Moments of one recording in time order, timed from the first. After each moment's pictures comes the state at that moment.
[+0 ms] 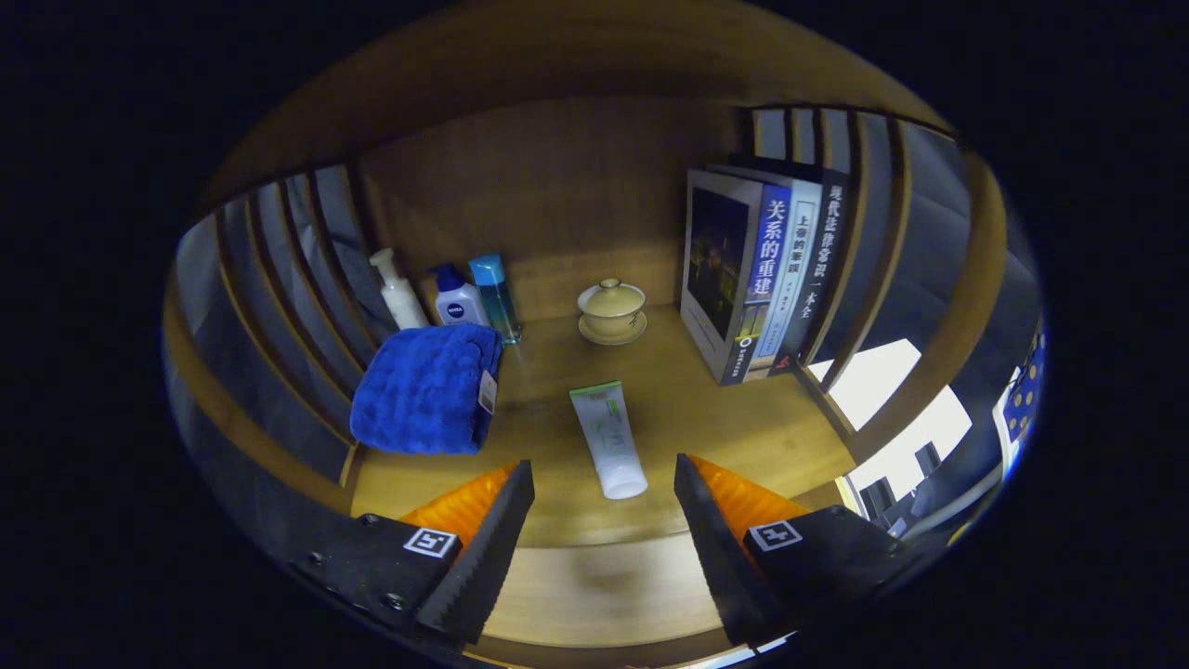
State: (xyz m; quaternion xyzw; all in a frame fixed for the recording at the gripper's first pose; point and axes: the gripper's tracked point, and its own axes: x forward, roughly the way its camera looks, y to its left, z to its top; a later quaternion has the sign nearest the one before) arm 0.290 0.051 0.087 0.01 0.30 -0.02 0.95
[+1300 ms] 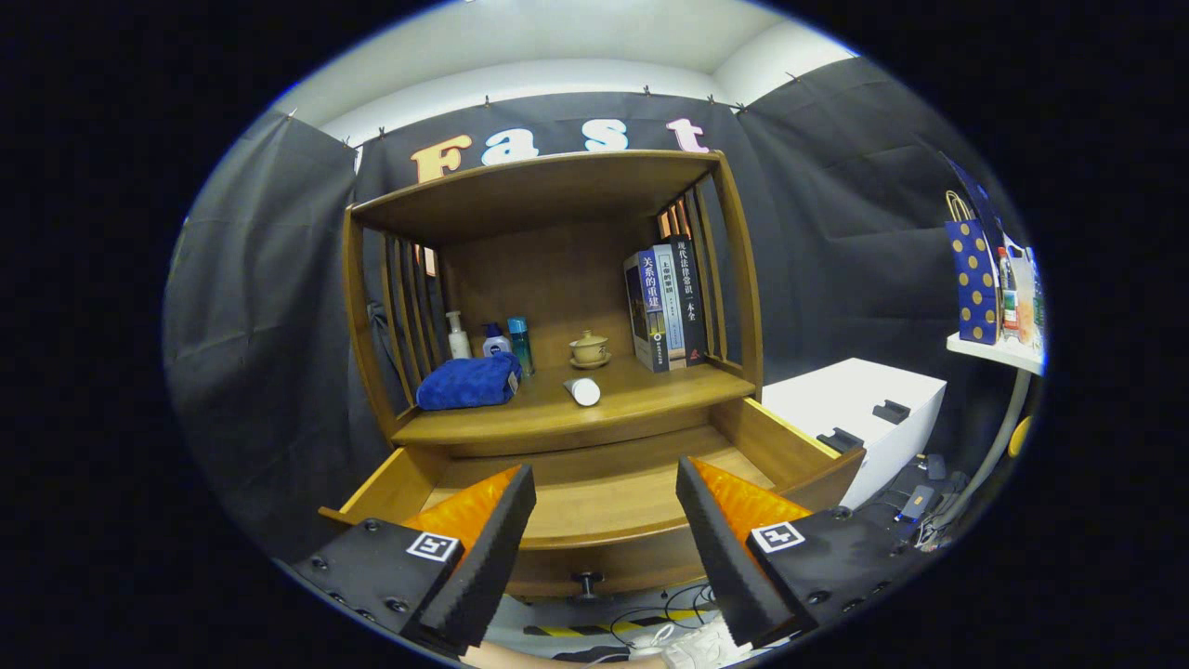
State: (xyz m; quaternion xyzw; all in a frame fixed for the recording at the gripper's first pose) arm -0.047 -0.050 -0.067 0.03 0.06 -0.02 1.00
